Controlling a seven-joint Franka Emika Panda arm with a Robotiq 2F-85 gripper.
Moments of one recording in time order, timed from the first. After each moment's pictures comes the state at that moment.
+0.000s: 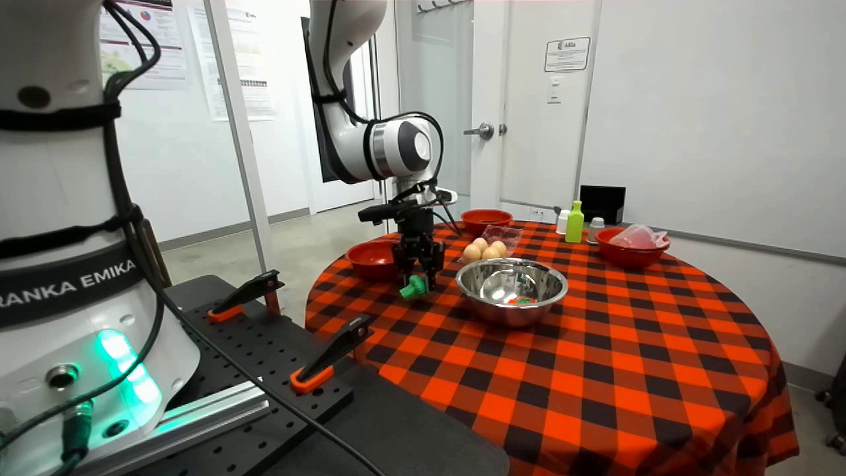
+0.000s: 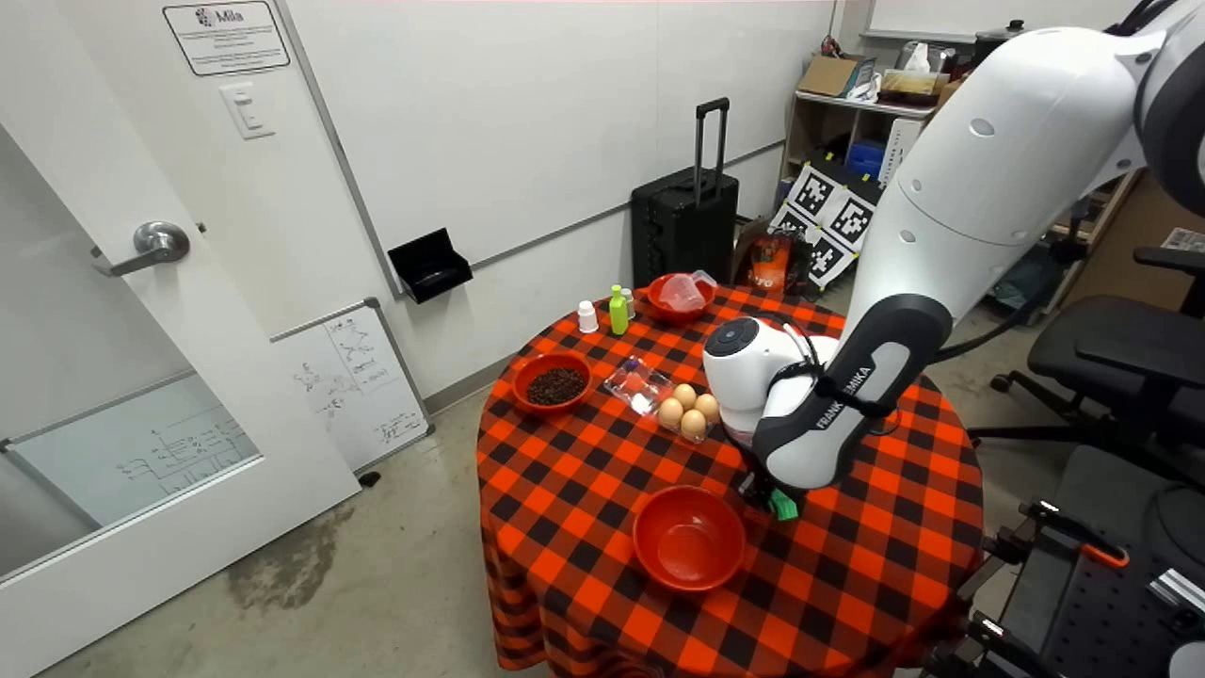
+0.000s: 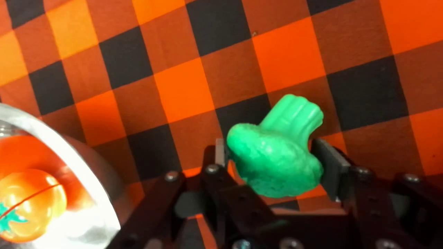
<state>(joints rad) 0.23 0.73 -0.12 -2.13 -0.25 2.60 0.43</state>
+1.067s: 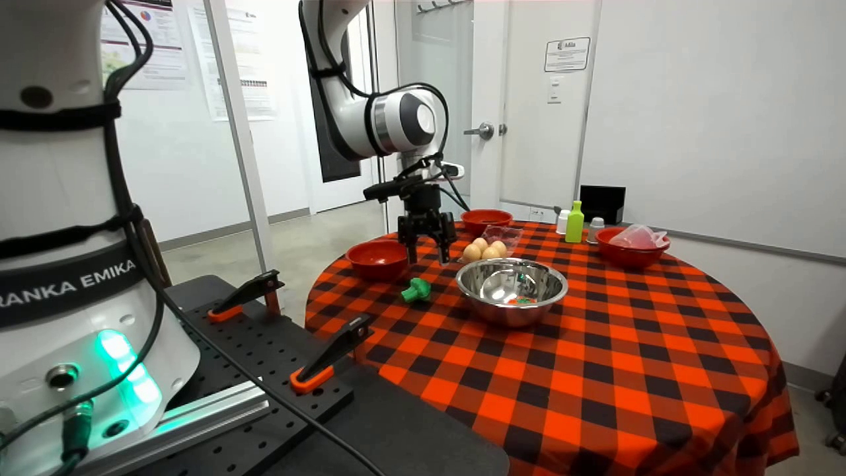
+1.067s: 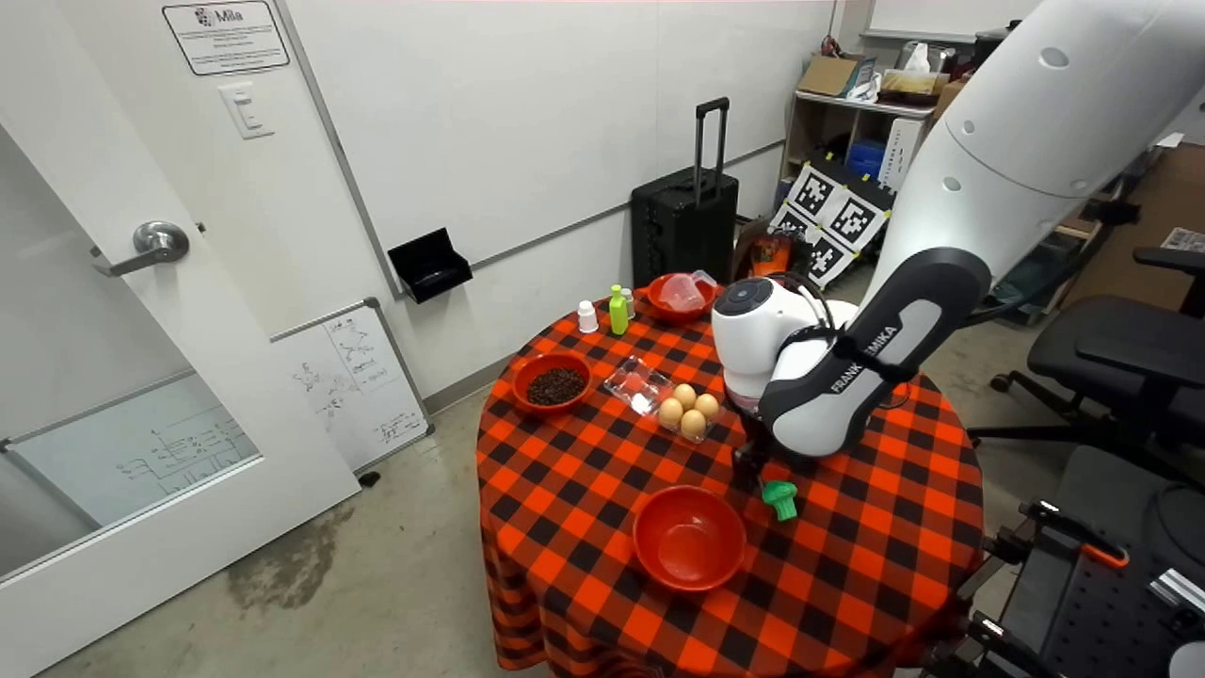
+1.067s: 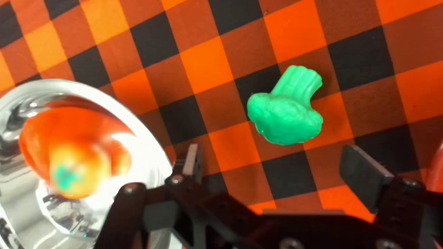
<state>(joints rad) 0.25 0.61 -0.16 -2.18 -0.24 2.60 0.43</state>
